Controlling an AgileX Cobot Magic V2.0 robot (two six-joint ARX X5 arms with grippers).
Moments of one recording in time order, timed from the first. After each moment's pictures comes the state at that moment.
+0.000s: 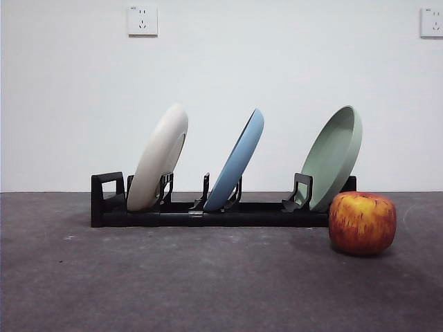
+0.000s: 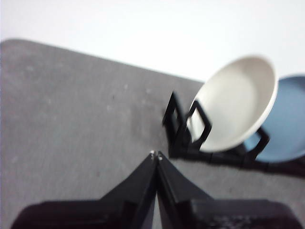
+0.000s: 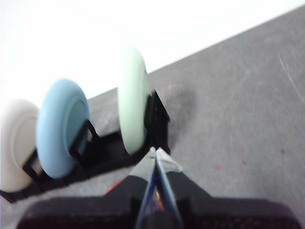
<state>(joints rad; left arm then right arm) 0.00 0.07 0.15 -0.19 0.08 -0.28 0.03 0.12 0.19 -0.17 -0.10 0.38</state>
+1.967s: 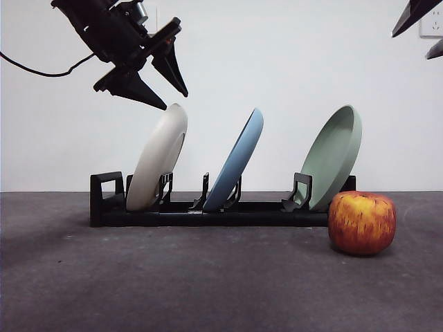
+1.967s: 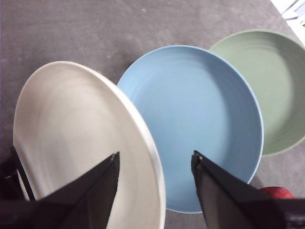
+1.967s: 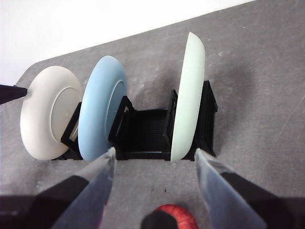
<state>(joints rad) -0.29 1.83 1.64 -0.52 0.39 -0.16 0.03 0.97 0.86 -0.33 -0.37 0.23</state>
